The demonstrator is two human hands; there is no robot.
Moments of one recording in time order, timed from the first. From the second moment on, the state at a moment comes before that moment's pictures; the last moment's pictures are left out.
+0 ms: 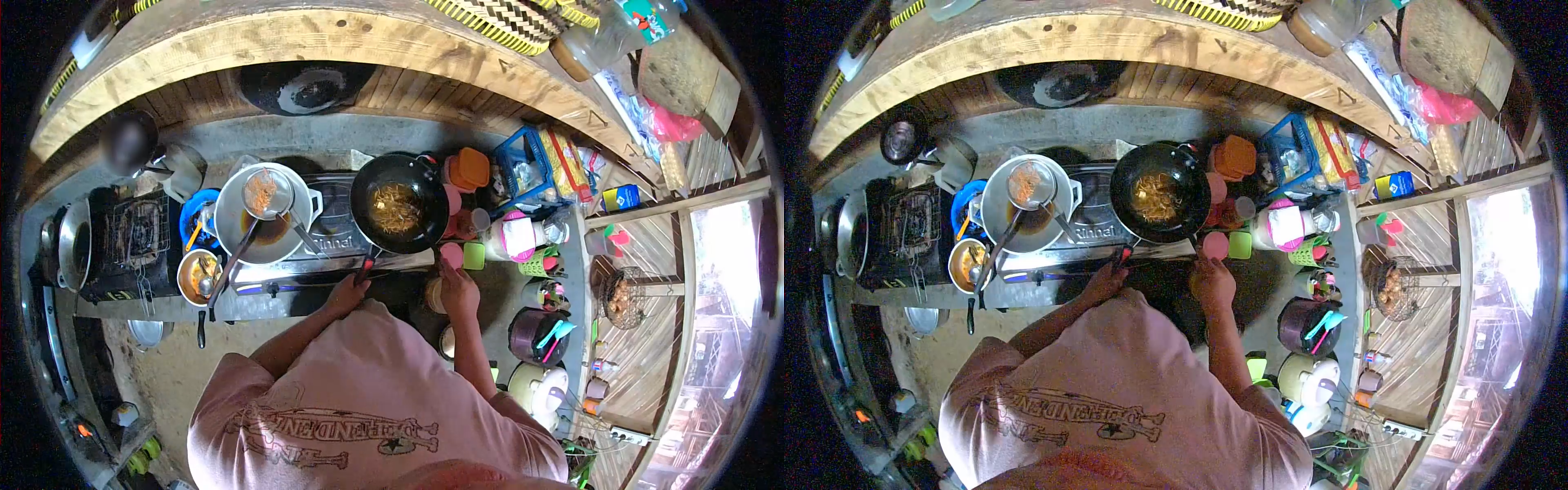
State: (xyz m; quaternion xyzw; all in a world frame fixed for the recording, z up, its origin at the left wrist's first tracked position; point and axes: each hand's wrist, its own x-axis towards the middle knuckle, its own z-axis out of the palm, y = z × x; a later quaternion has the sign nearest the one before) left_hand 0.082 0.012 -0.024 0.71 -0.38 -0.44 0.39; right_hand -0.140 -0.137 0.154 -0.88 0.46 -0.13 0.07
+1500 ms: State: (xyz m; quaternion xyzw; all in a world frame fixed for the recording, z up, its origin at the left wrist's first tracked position) left_hand 0.085 0.005 0.052 0.70 -0.35 -0.49 0.37; right_hand -0.155 -0.128 0.192 -0.84 0.51 -0.18 0.08
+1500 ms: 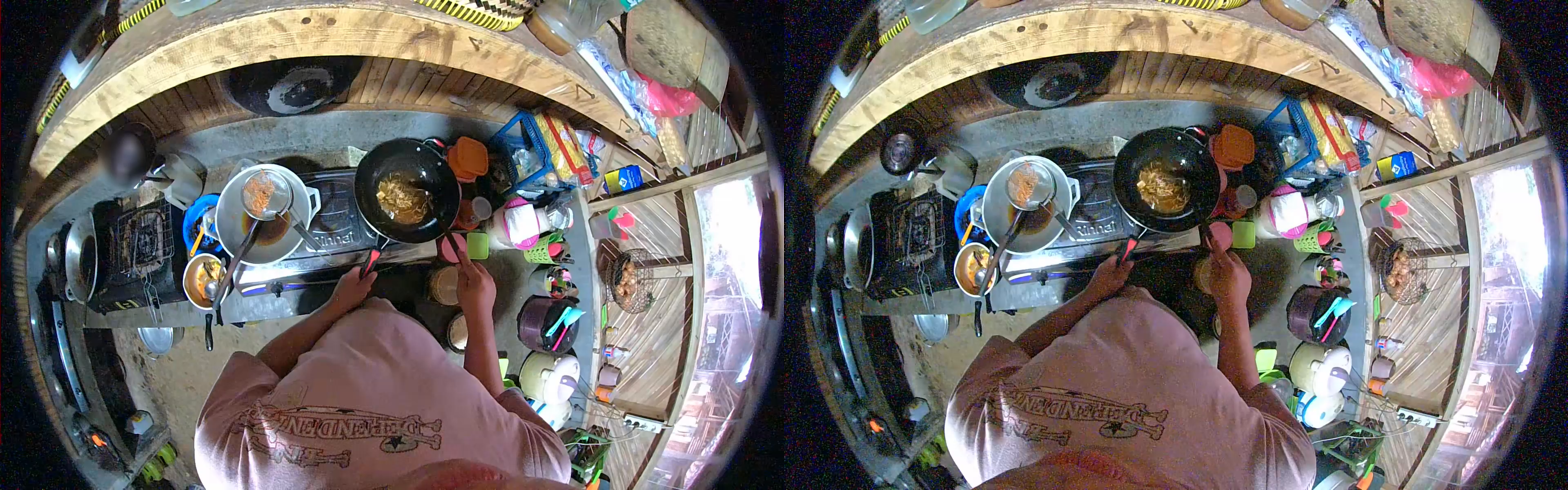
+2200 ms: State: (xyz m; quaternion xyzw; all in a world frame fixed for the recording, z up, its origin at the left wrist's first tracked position) left_hand 0.080 0.043 0.023 0.70 -0.42 -0.40 0.42; right_hand -0.165 -0.121 0.192 -0.83 0.52 -0.19 0.09
